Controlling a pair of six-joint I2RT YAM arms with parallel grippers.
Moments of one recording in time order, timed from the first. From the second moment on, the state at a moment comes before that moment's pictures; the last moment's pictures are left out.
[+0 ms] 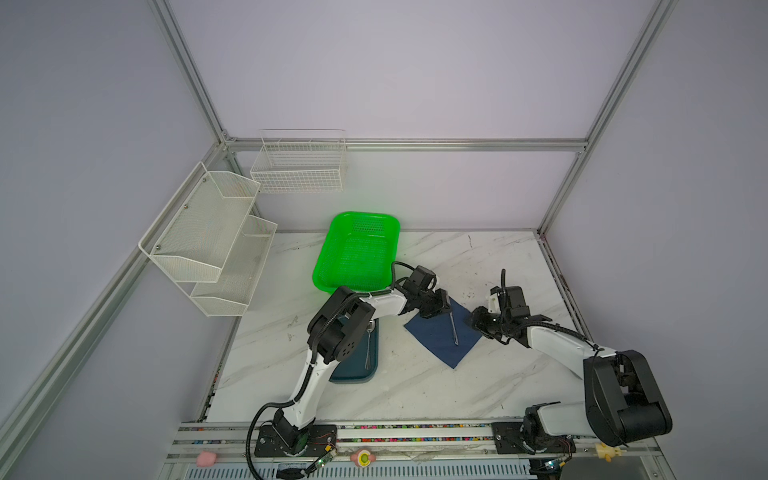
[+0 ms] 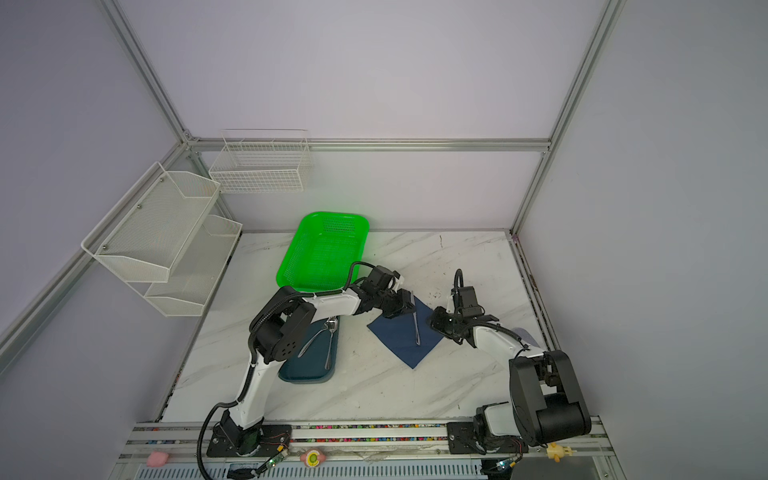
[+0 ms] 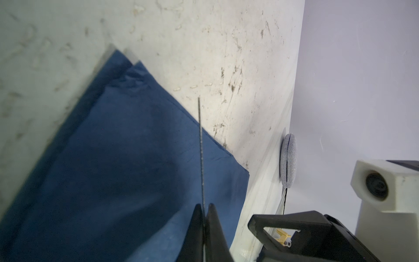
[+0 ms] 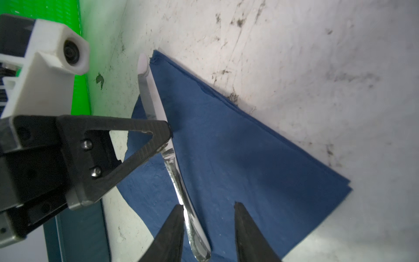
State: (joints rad) left arm -0.71 2.25 1.53 -0.04 0.51 -0.94; right arm 0.20 1.38 0.62 -0.19 -0.37 0.63
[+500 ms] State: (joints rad) left arm -0.71 2.28 1.59 -0.10 0.50 -0.91; right arm 0.20 1.39 0.62 -0.20 -0.43 0.61
